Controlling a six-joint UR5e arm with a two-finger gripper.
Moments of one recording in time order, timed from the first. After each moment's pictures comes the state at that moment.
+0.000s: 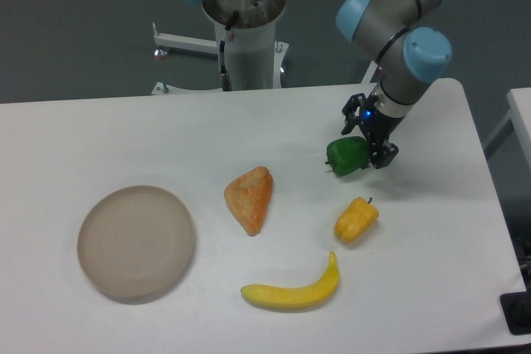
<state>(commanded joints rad) 2.57 -1.92 -1.66 -1.19 1.38 1.89</state>
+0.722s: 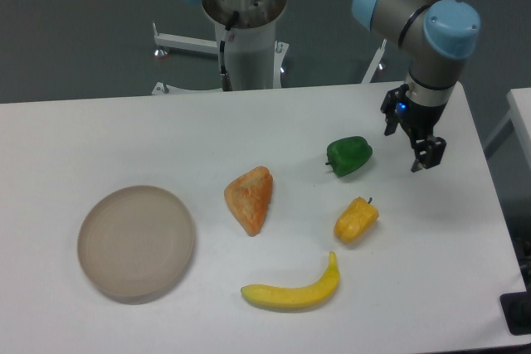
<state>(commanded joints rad) 2.51 -1.99 -1.39 -1.16 1.57 1.78</state>
